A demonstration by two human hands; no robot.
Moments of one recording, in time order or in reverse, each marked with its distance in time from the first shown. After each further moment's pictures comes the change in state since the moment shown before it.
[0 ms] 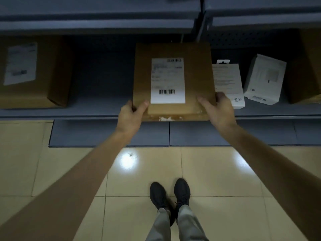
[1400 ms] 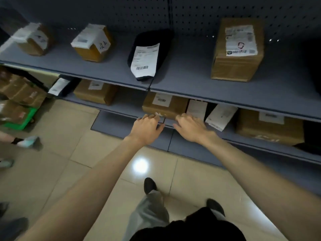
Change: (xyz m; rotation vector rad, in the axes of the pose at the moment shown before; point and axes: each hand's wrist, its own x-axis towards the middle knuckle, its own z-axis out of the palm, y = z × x) left_hand -0.248 0.186 0.061 1.055 0.071 0.299; right_hand -0.102 -0.114 -0.200 -0.951 -0.583 -0.788
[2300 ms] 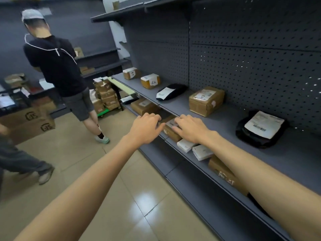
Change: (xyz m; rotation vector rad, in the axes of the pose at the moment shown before) left_hand -0.220 0.337 -0.101 0.139 0.457 -0.447; right_hand -0.275 0.120 -0.177 -0.288 0.274 -0.667
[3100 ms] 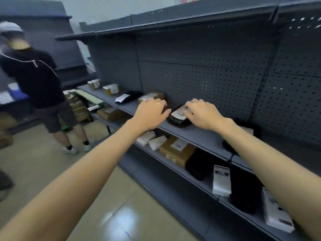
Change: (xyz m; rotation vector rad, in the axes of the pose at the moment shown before) left_hand -0.115 0.295 -0.116 -0.022 0.210 0.269; right_hand -0.325 0.112 -0.148 -0.129 0.204 0.220
